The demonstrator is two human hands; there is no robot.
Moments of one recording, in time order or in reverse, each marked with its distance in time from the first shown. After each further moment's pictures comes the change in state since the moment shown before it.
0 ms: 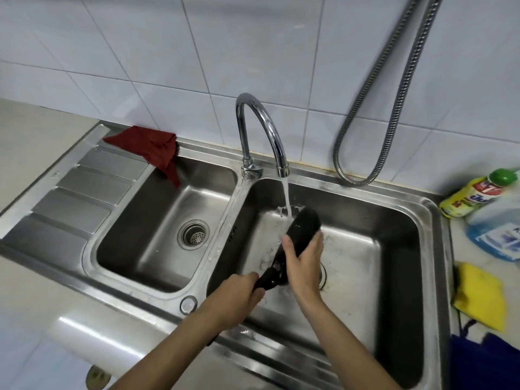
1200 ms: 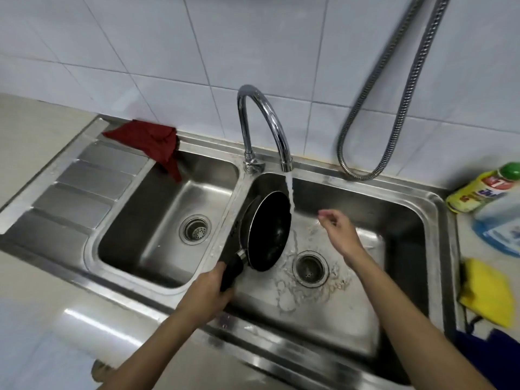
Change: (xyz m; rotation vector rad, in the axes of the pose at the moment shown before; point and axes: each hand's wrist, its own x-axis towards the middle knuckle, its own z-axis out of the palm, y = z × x) left_hand 0.001 -0.063 0.002 -0.061 0.163 -0.178; right_hand 0.091 0.003 -0.065 -0.131 -0.168 -0.003
